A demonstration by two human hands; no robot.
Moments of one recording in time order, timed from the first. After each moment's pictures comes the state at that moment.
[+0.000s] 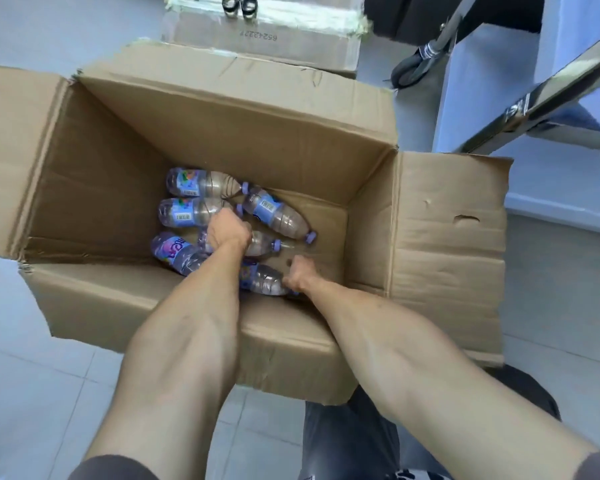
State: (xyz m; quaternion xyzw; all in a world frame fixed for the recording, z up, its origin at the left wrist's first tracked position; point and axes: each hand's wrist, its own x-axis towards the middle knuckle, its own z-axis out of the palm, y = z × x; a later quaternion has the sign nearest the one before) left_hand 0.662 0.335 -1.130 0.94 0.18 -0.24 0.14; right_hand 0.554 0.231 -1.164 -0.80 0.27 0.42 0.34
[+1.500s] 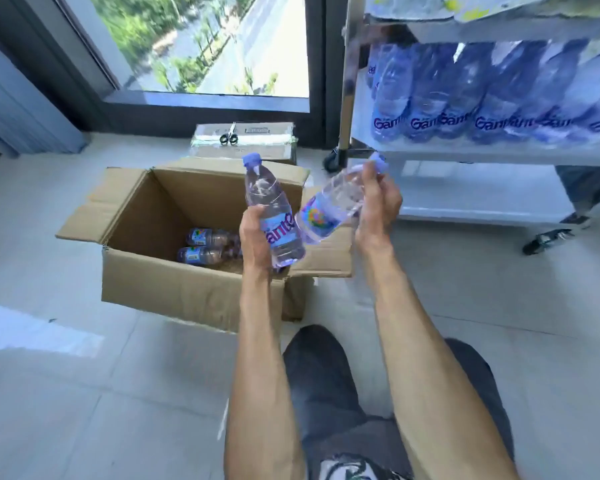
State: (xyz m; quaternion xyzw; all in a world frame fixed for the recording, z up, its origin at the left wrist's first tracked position) left_hand 0.418 0.253 -0.885 0.54 0.07 -0.16 0.82; right_hand 0.360 0.088 -0.848 -0.48 0.29 -0.35 0.75
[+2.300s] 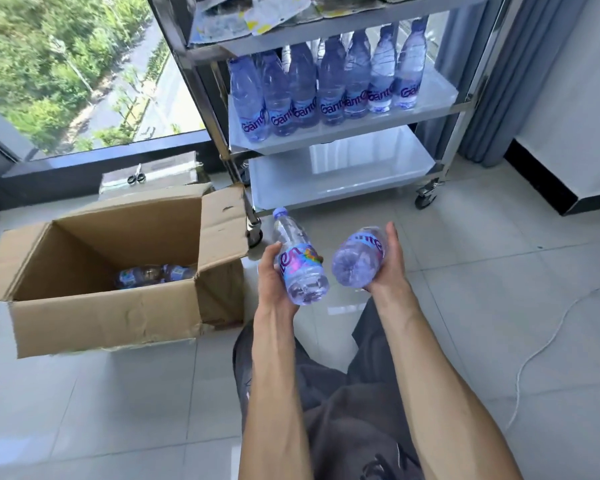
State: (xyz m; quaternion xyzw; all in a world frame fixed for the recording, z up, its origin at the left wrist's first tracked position) left_hand 0.185 0.145 -0.896 0.37 0.05 -0.49 0.79; right_hand 0.093 -0.006 -0.924 -0.14 0.35 -0.26 0.89
